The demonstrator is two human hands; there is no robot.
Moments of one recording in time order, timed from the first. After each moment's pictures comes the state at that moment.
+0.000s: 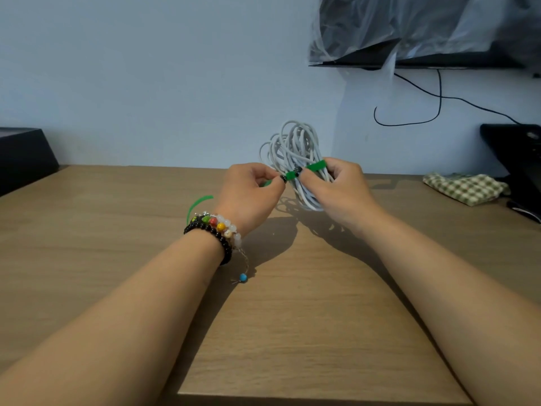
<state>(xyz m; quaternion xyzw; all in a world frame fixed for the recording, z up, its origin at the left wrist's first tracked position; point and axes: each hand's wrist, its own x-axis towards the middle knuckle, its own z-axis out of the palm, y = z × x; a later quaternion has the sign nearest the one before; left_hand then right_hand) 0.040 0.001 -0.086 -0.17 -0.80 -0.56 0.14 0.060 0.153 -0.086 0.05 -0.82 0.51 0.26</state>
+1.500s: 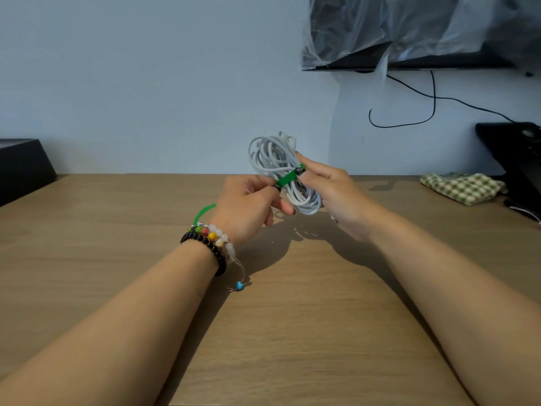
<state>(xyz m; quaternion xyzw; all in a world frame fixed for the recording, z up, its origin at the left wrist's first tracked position) 0.052 0.000 -0.084 -0.21 -0.73 -0.65 0.02 0.064 0.156 -0.080 0.10 -0.79 0.59 0.10</state>
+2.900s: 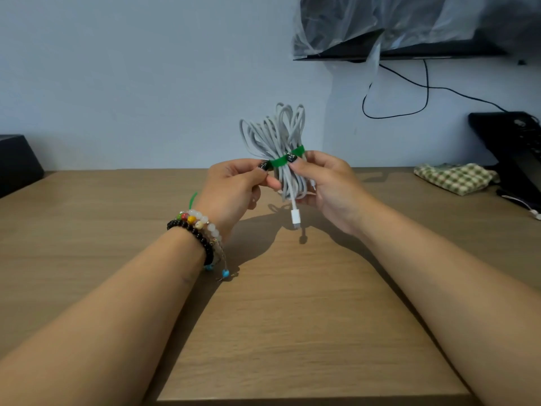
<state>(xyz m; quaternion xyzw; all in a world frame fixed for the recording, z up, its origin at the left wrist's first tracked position) 0.042 -0.003 -0.083 -0.20 -0.67 -0.71 0.02 0.067 0.155 -0.082 0.07 -0.69 0.71 0.10</state>
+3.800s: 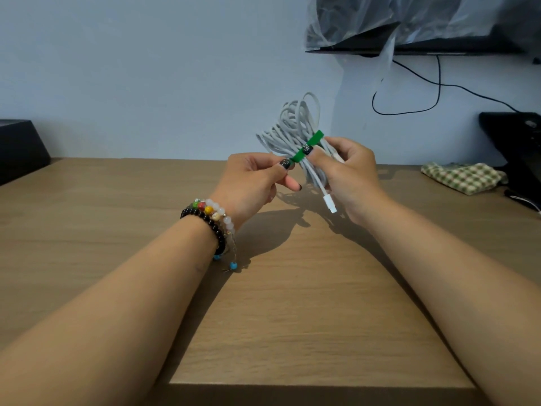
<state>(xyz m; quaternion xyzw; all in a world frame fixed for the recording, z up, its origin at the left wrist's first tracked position) 0.048 0.001 -0.081 -0.22 -0.71 -0.67 0.02 0.058 0.158 -0.083 0.00 -0.74 0.61 0.28</state>
